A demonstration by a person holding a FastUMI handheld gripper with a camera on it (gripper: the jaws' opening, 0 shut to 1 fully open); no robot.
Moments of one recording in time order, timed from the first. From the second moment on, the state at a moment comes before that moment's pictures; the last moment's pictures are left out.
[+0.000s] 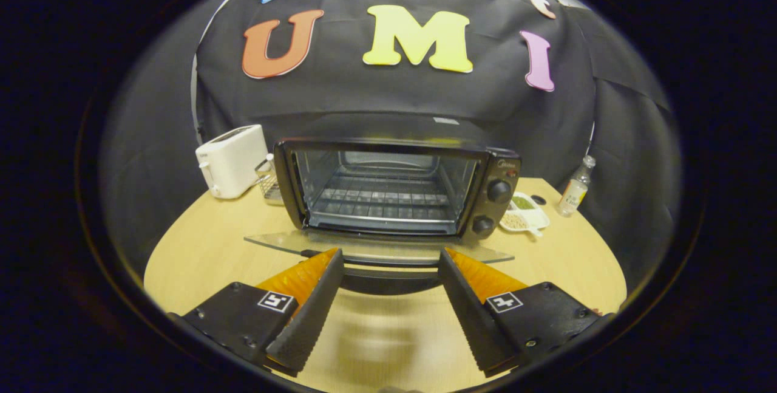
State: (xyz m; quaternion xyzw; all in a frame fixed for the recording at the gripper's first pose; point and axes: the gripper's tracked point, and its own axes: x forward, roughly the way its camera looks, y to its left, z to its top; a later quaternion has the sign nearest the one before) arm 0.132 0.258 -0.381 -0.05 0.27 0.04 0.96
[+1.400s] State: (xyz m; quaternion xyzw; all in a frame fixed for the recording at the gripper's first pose) arm 0.112 0.133 -0.379 -0.09 0.32 0.09 0.94
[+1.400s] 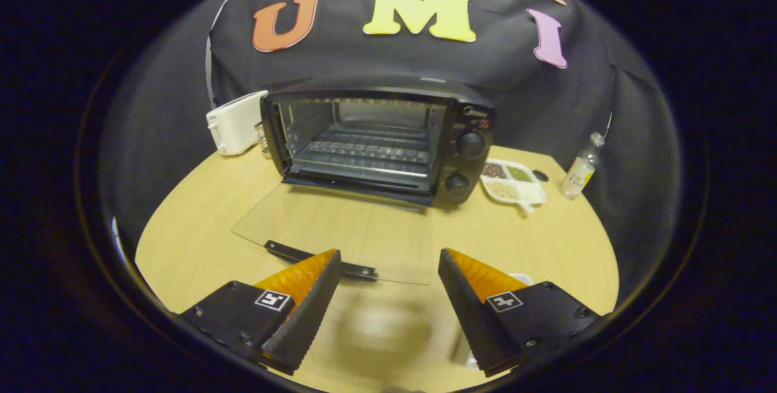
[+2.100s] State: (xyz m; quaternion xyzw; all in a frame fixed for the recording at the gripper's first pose) arm 0.066 -0.062 -0.403 0.05 0.42 0.18 0.89
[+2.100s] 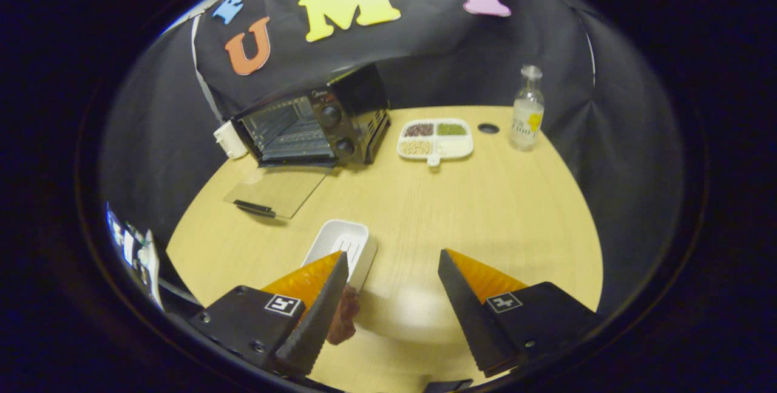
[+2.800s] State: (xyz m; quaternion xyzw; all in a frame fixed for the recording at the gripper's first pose) arm 0.019 -0.022 -0.426 0.29 0.55 0.23 0.75
